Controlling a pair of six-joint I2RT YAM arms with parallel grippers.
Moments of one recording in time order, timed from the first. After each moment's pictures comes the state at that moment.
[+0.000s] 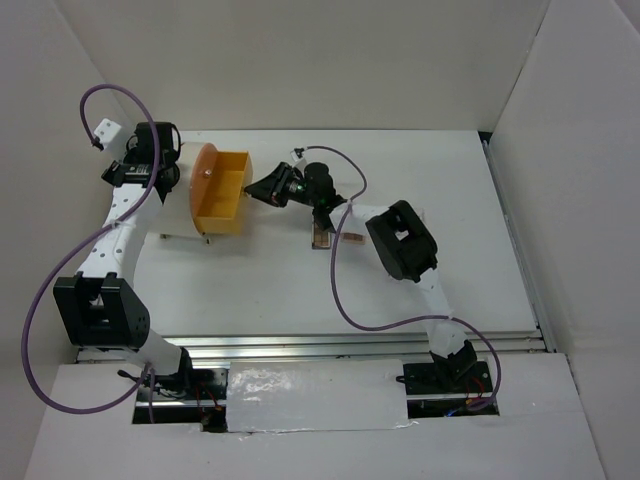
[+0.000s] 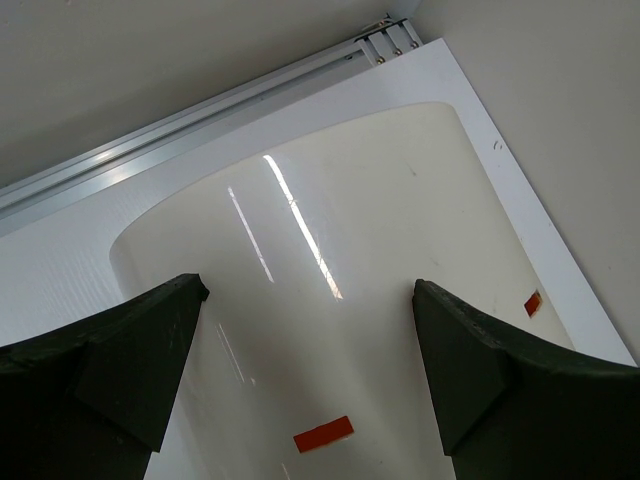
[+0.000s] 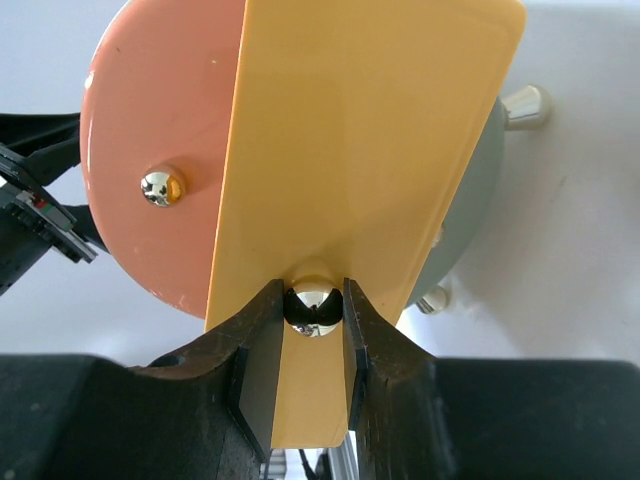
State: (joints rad) left arm 0.01 1.53 1.46 -0.58 -0.73 -0.84; right arm 0.62 2.38 1.64 0.73 -0.50 1.27
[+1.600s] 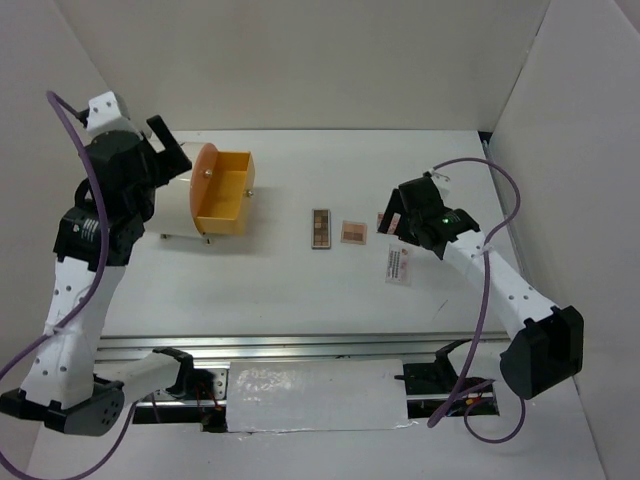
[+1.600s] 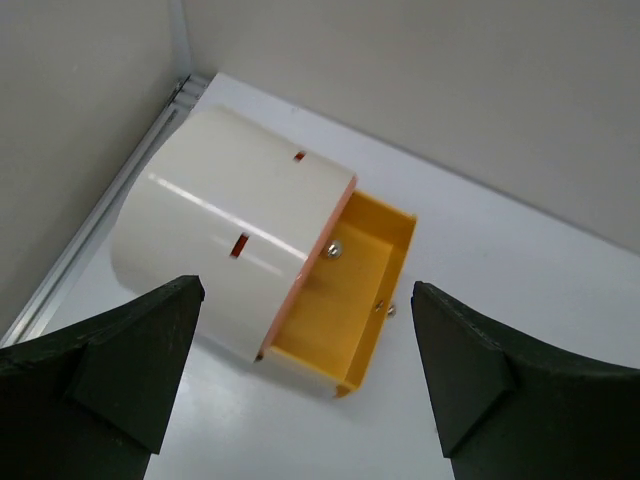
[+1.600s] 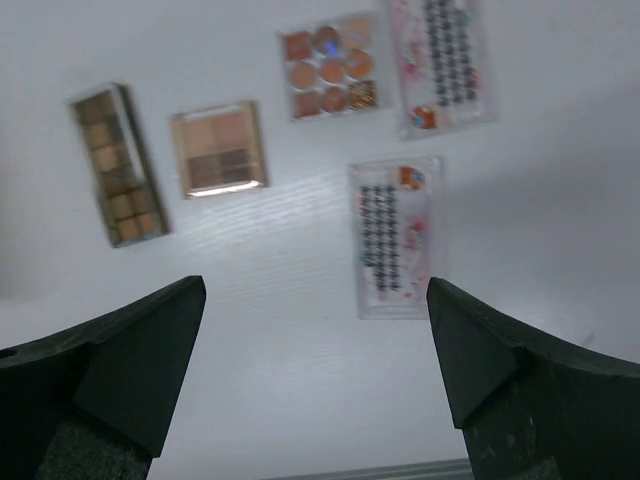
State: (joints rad) left arm -0.25 1.17 1.70 -0.74 -0.52 -0.39; right arm 0.41 1.25 1.09 -0.65 0.32 0.66
